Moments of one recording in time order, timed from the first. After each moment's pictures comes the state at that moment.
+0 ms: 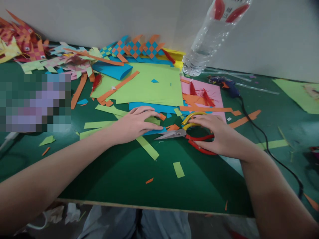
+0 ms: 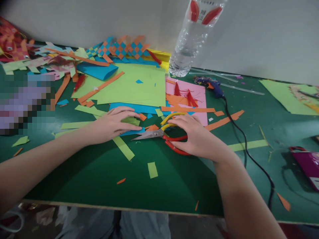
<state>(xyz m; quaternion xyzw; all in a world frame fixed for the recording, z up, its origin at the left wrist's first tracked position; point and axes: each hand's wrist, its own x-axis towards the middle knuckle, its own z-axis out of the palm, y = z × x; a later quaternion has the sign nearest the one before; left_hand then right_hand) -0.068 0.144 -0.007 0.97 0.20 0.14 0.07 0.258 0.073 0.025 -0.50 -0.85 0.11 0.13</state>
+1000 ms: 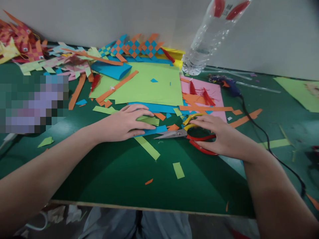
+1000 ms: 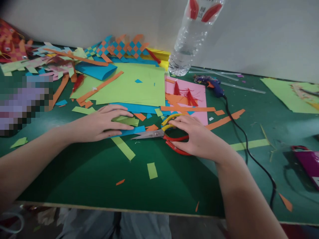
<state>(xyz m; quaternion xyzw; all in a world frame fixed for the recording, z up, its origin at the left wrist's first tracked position) -0.092 0.148 0.014 0.98 0.17 0.10 0.09 0.263 0.071 0.026 -0.52 -0.84 0.13 0.11</state>
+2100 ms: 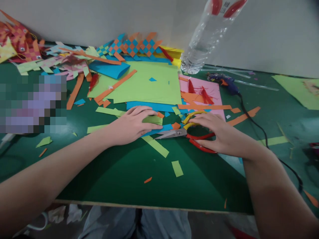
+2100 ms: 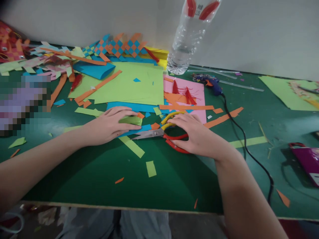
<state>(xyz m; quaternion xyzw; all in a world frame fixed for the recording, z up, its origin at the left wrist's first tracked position) -0.069 0.136 0.001 0.97 0.22 0.10 0.06 0.261 0.072 0.031 -0.50 -0.85 0.14 0.11</state>
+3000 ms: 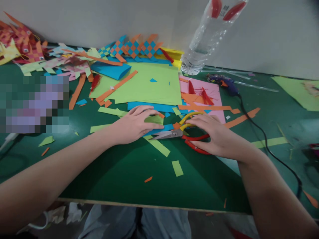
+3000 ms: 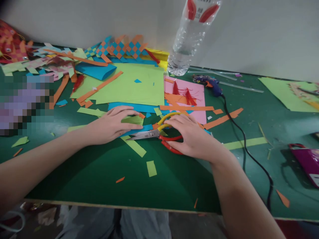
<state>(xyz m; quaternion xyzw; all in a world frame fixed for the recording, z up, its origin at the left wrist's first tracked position) -0.065 0.136 0.000 0.97 0.22 0.10 0.06 0.247 0.070 0.030 -0.47 -0.87 0.12 0.12</state>
